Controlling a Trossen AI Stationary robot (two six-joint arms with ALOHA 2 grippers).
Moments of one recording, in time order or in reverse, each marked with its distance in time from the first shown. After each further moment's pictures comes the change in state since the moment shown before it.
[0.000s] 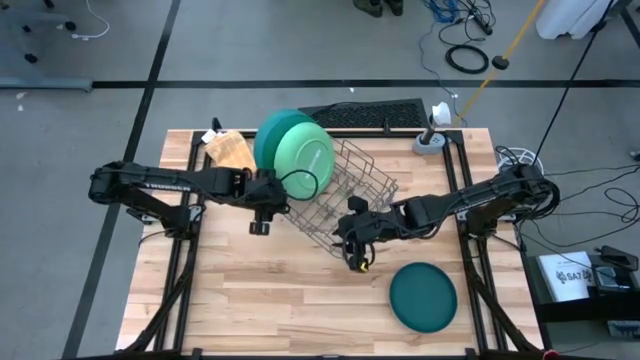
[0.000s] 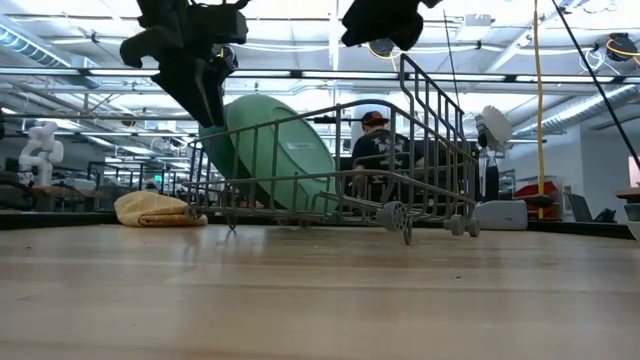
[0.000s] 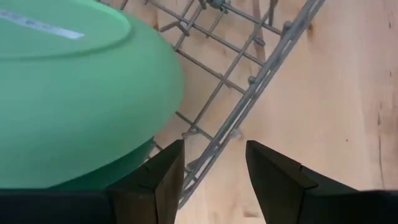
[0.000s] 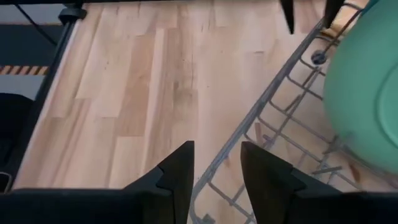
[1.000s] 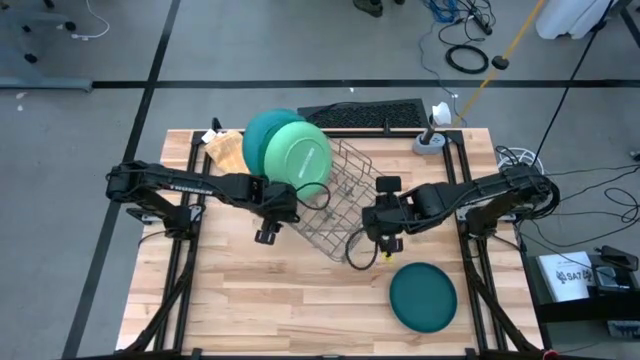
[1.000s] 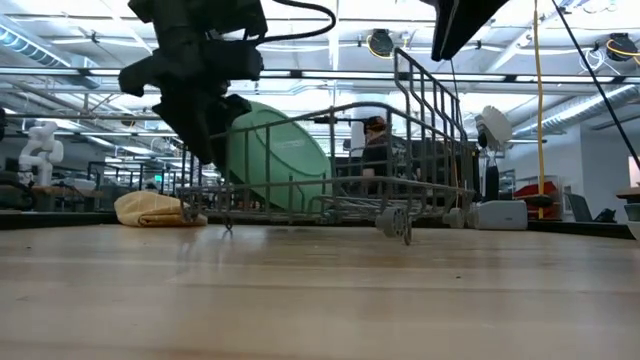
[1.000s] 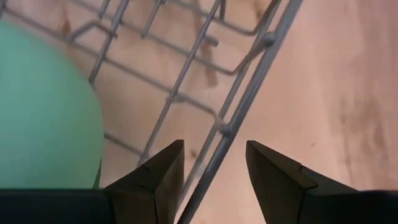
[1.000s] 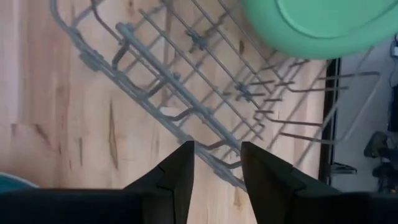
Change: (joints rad) left arm 0.004 0.161 -0.033 0.088 0.209 0.051; right arm 0.001 0.004 0.276 -0.850 0.241 -0.115
